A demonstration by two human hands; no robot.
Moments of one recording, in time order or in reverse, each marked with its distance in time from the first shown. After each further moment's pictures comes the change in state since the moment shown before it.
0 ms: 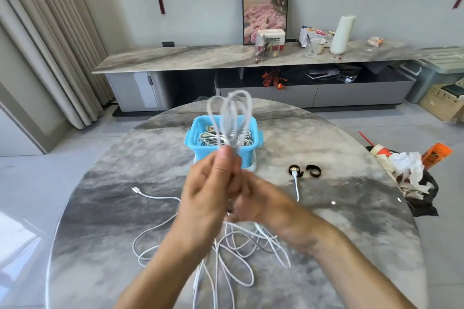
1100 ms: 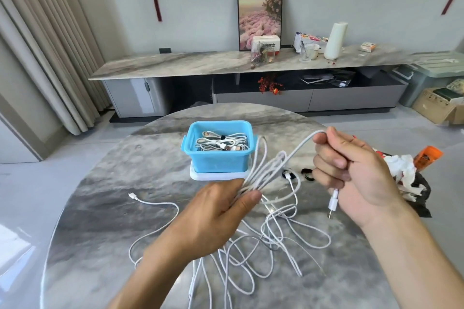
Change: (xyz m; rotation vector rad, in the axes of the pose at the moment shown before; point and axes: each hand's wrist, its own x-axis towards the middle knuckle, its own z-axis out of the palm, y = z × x) left_hand 0.006 -0.008 -0.023 0.807 -0.453 0.185; right_hand -0.041 -0.072 -0.057 0.279 0.616 -0.262
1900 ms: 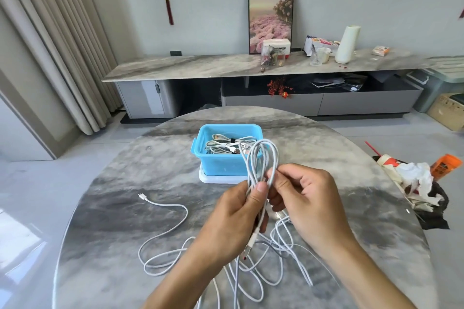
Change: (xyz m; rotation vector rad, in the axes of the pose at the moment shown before) left_hand 0.003 0.016 0.022 -0.551 0.100 -0.288; right_hand -0.014 0.065 0.036 -0.766 -0.040 -0.350
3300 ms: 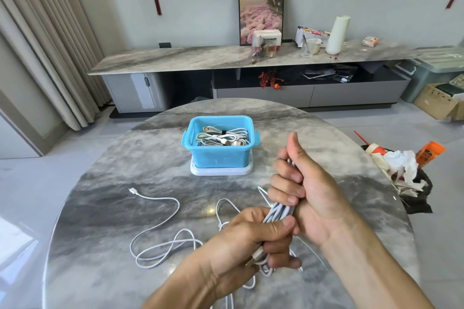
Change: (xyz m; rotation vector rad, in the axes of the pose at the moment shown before) left_hand -0.016 -0.014 0.029 -0.711 -0.442 -0.394; right_hand 0.007 -0.019 -0.008 1.015 -0.031 0.582
